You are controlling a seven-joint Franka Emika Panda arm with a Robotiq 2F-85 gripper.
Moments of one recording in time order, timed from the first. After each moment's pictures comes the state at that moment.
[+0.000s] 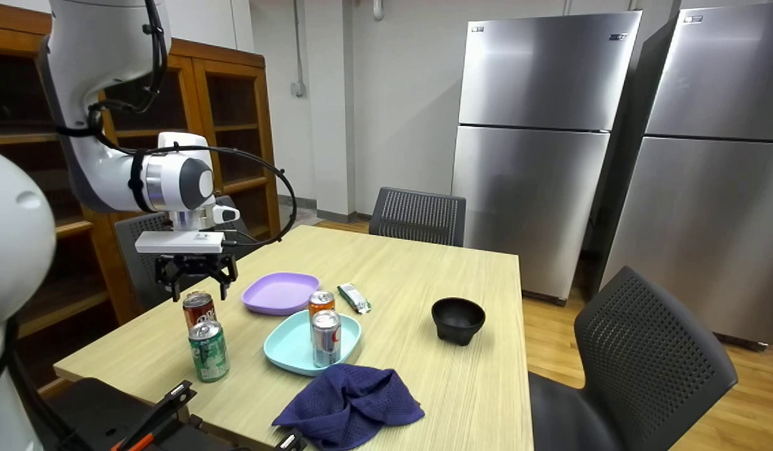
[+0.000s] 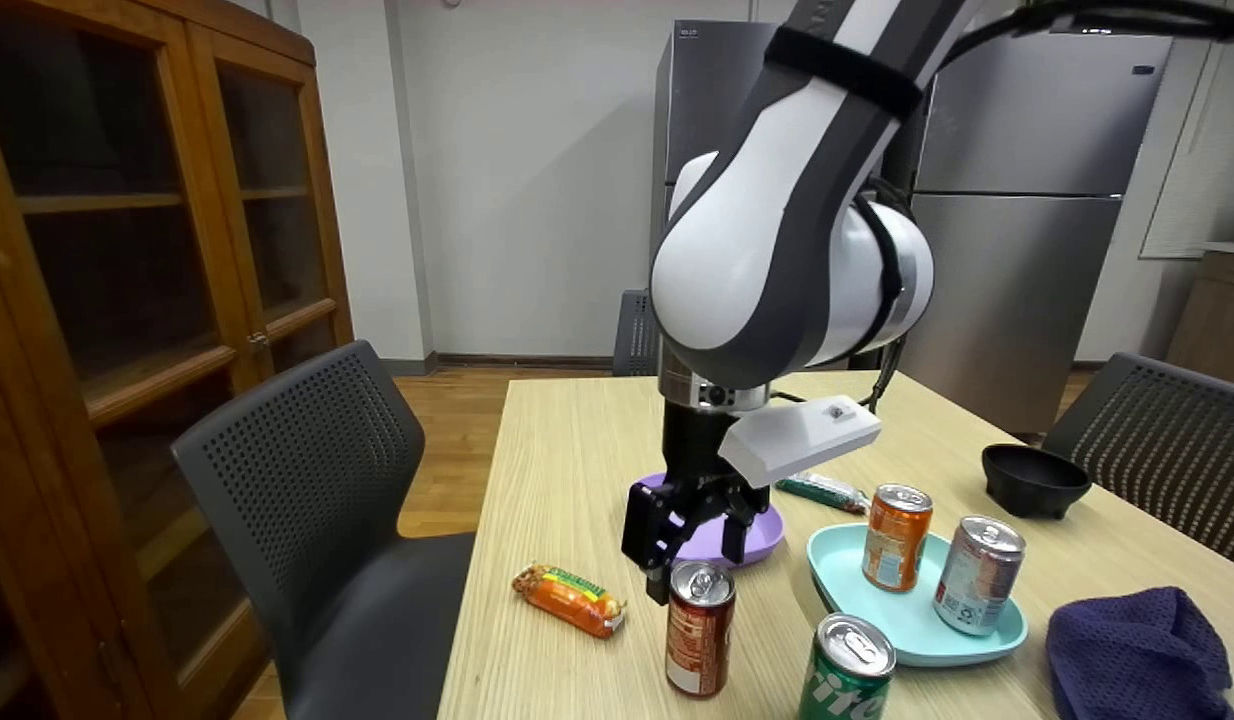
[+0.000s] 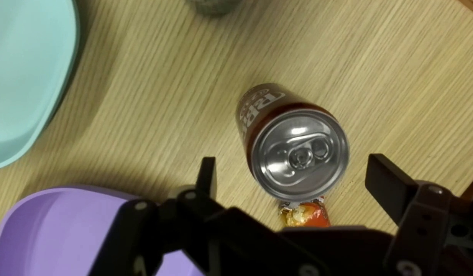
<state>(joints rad) 0.33 0.42 0.22 -2.37 -0.10 2.73 -0.04</state>
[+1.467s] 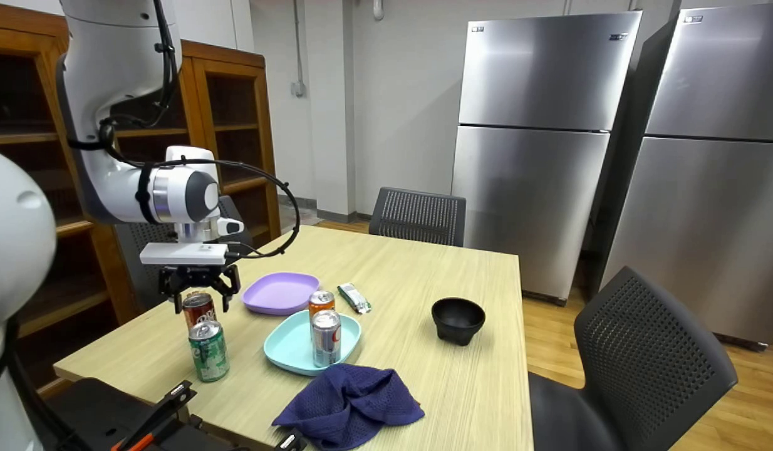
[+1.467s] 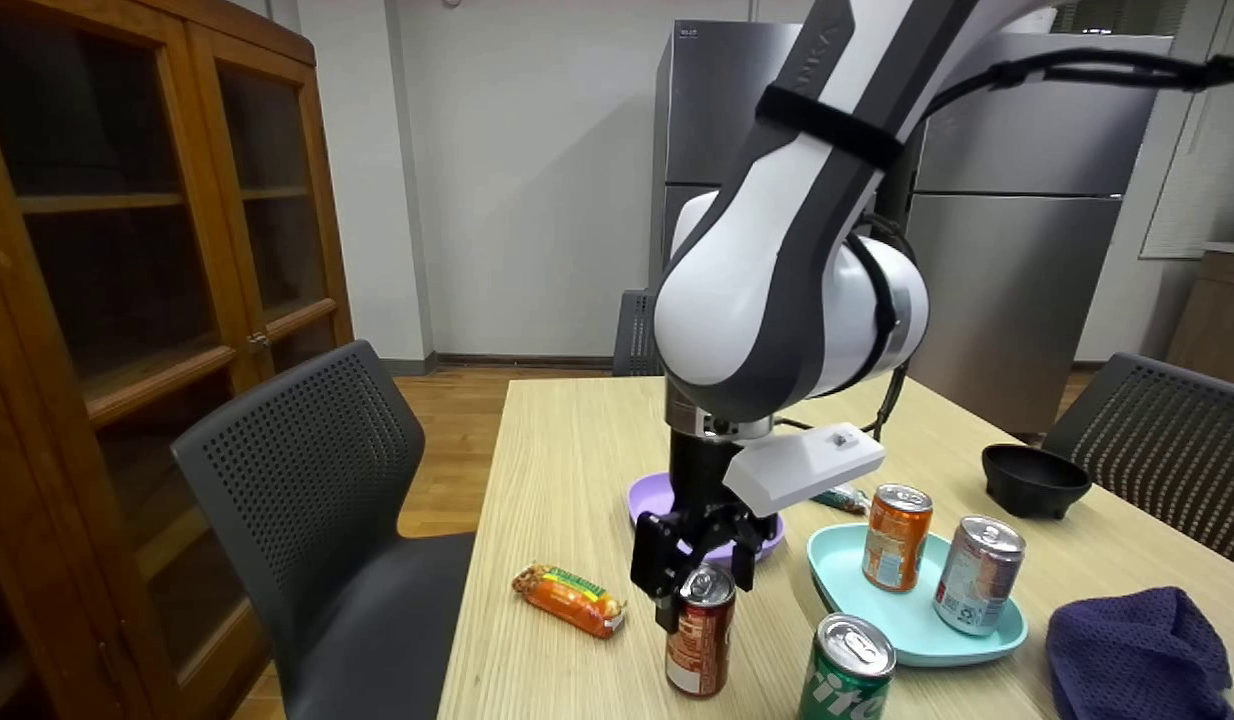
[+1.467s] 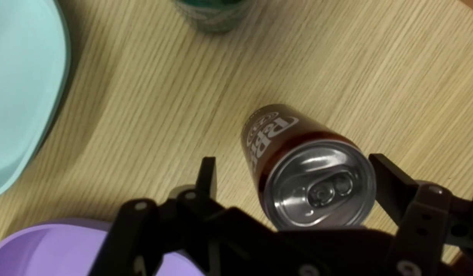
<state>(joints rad) 0.33 0.48 0.21 -2.35 -0.10 2.73 -0.03</state>
